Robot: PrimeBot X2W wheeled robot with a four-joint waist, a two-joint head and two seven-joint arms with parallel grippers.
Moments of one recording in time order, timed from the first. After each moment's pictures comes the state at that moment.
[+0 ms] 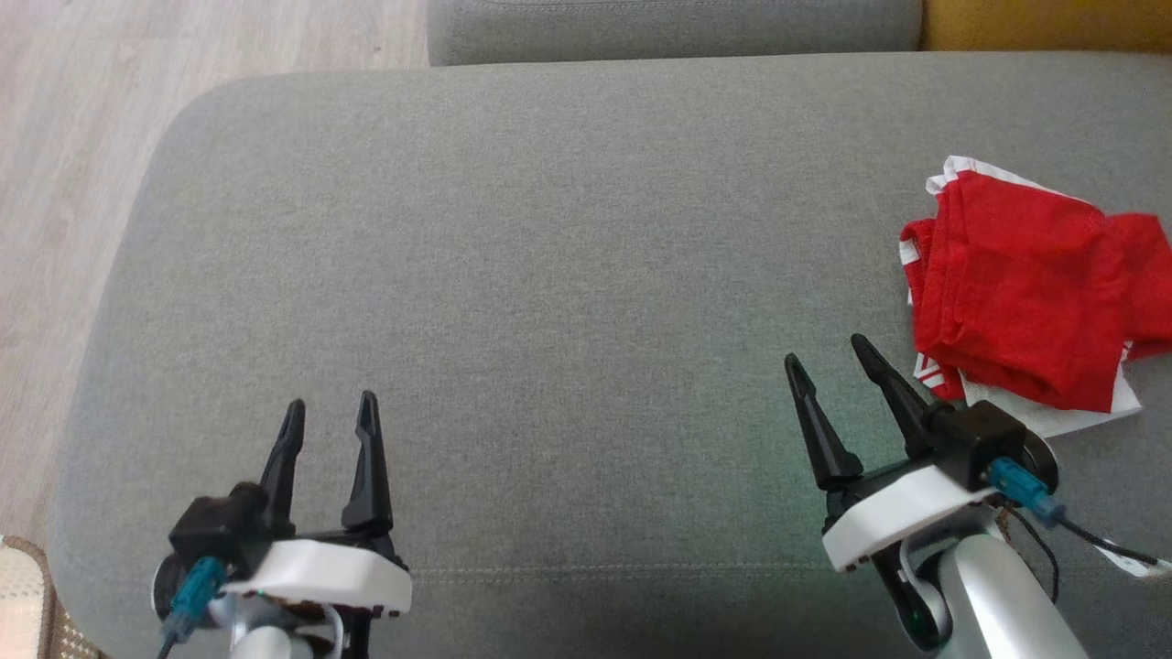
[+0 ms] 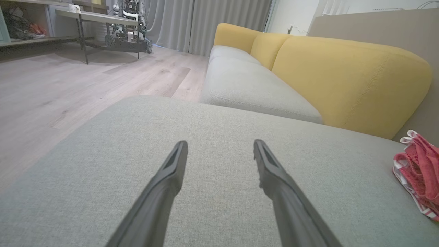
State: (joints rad) left arm 0.04 0.05 -0.17 0.12 -0.28 0.06 -0.26; right arm -0.14 -0.06 0.13 0.29 0.14 0.13 -0.25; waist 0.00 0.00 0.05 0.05
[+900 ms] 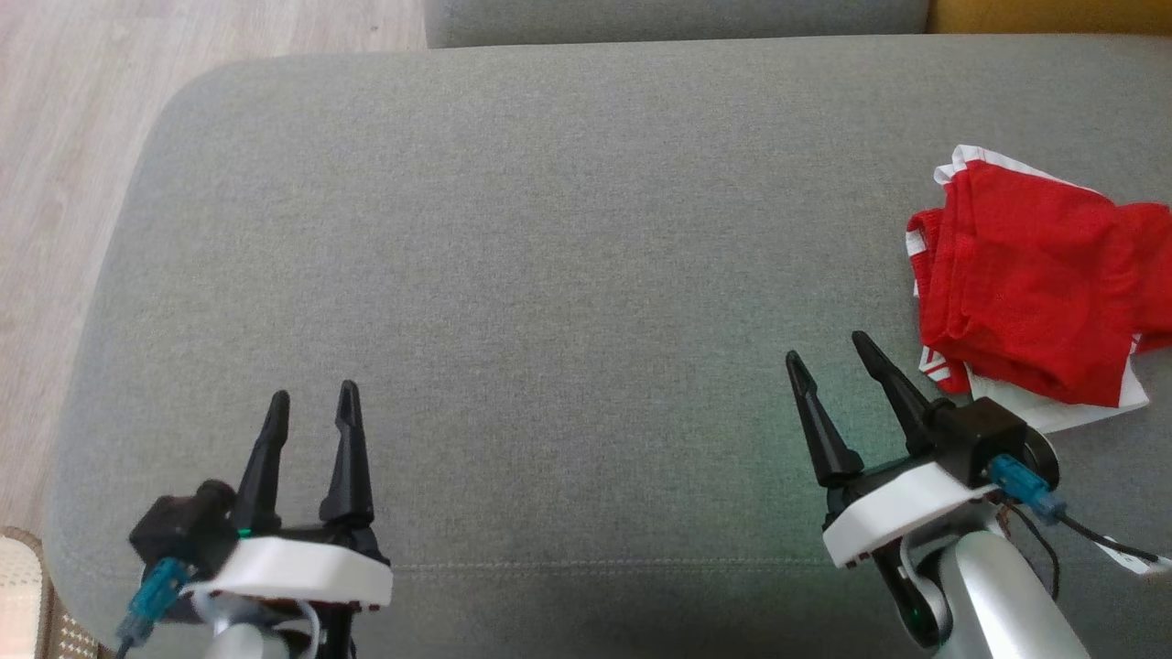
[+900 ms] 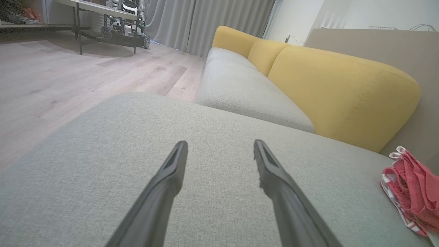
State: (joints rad) left arm 0.04 0.05 -0.14 0.09 -0.35 0.00 -0.26; right arm -0.15 -0.06 0.13 0.29 0.14 0.13 -0.25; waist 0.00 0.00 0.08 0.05
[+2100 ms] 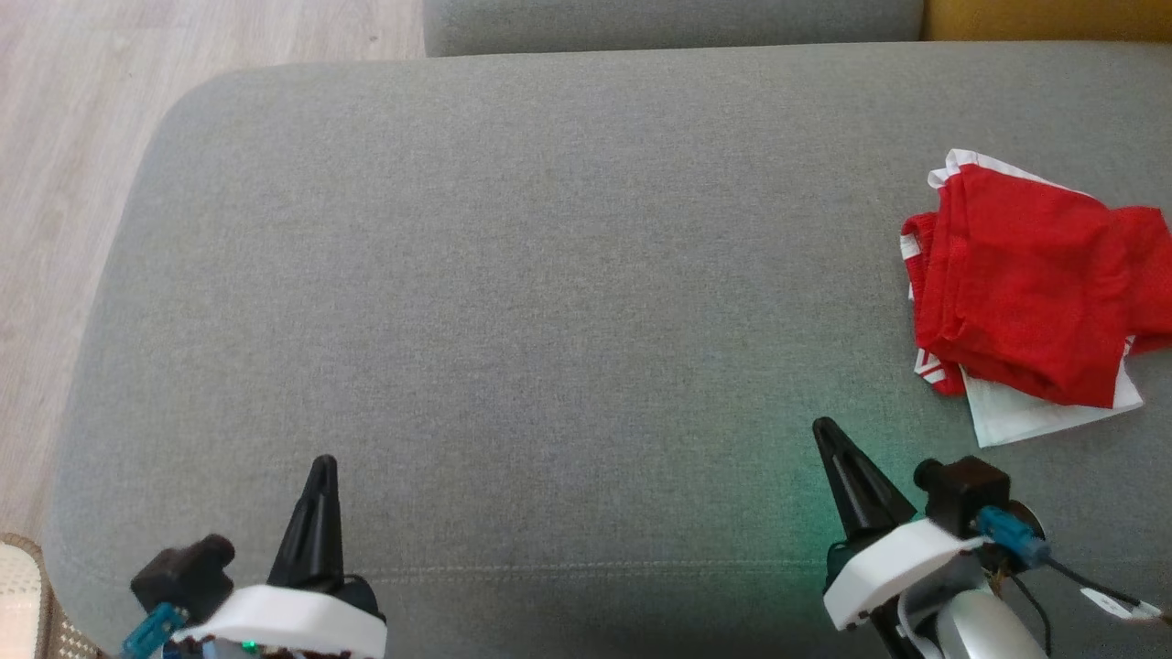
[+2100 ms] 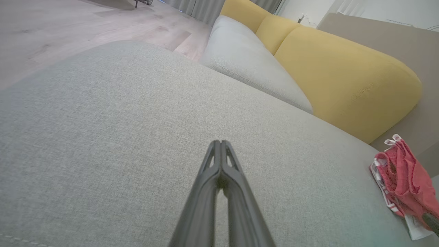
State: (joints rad) left arm 0.11 0.05 -0.12 0.20 -0.47 -0.08 -0.25; right arm -0.08 -0.06 0.14 0.39 0.17 0.13 -0.24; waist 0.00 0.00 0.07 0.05
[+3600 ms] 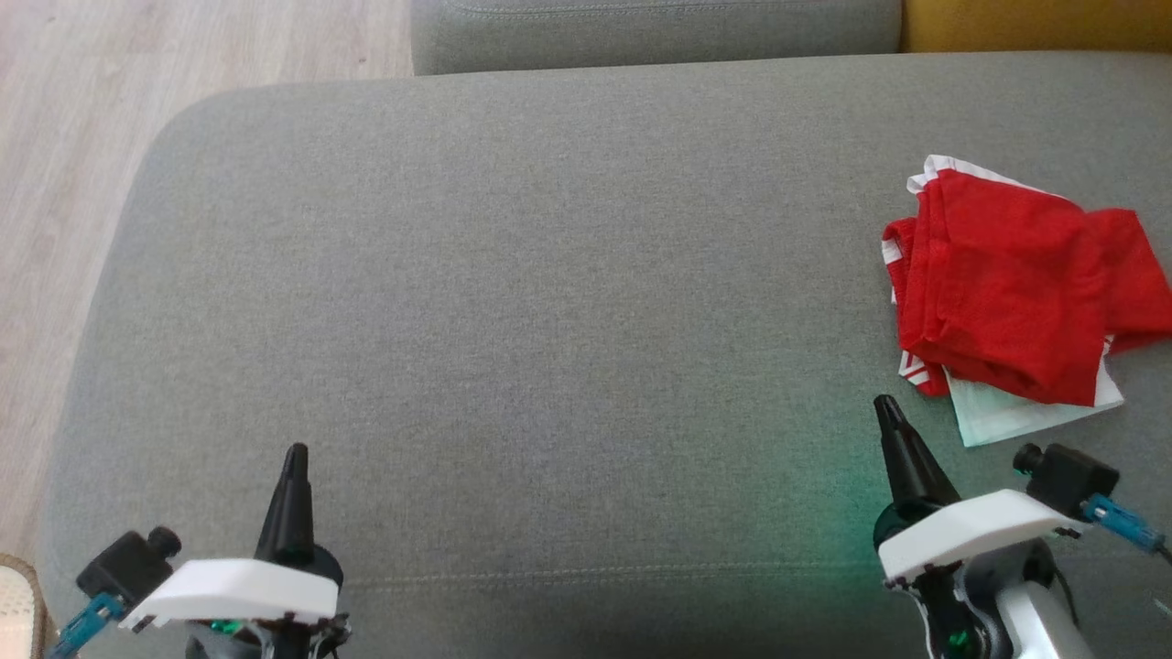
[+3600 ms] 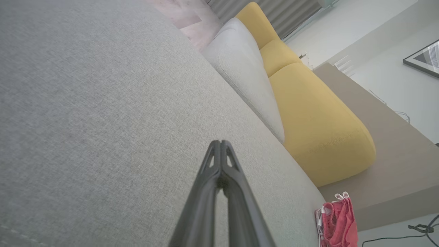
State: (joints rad) left arm 0.05 0.05 -0.08 0.22 -0.91 -0.10 -0.13; right arm -0.08 -0.07 0.07 0.35 0.73 0.13 -0.13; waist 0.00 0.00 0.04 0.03
